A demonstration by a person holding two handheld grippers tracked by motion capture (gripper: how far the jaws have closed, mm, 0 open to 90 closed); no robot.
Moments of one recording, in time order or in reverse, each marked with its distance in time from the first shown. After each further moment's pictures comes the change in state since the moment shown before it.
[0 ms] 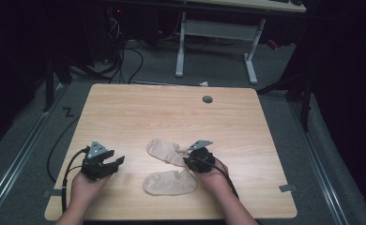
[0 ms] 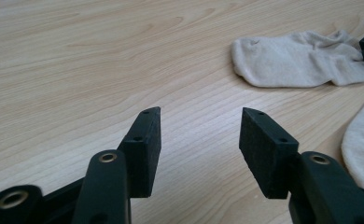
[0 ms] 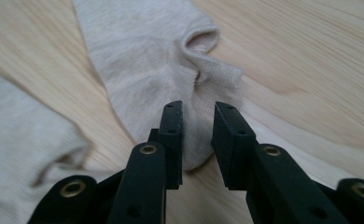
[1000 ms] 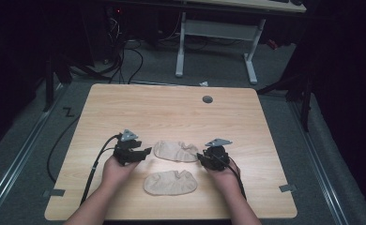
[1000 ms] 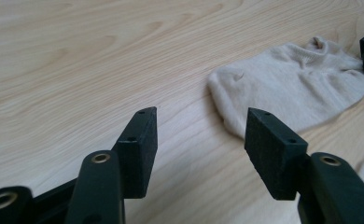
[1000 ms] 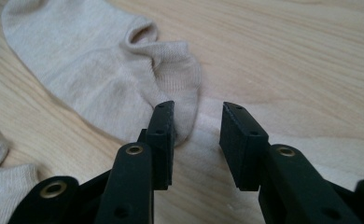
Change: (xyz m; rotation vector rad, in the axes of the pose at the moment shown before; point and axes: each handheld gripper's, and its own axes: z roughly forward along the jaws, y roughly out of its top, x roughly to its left) left arm -0.032 0.043 0.097 0.066 -0.138 0.002; right arm -0.036 -0.021 -0.012 -0.064 -0.069 0.161
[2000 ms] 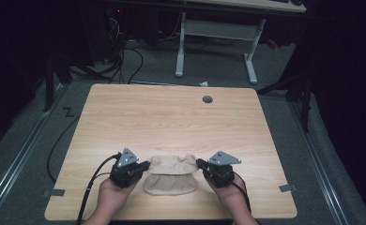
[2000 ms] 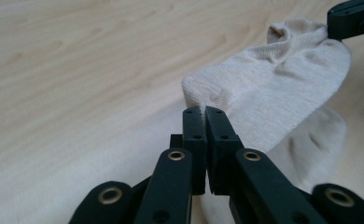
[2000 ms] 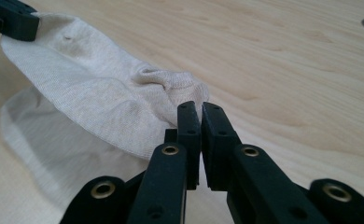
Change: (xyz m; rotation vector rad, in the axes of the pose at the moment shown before) left arm -0.065 -0.038 -0.080 -0.064 -0.027 0.082; right arm 0.047 -0.020 -0.070 -0.189 0.073 -0.145
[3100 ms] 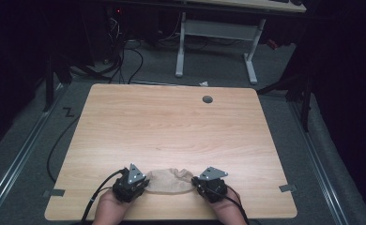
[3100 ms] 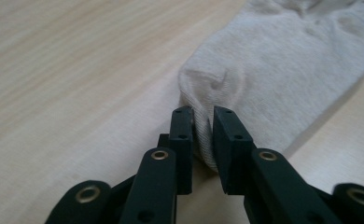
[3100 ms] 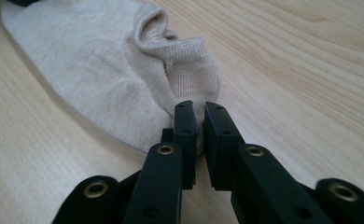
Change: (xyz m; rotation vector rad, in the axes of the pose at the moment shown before) left arm -0.004 -0.030 0.027 0.162 0.083 0.106; right arm 0.022 -0.036 0.021 0.172 0.036 -0.043
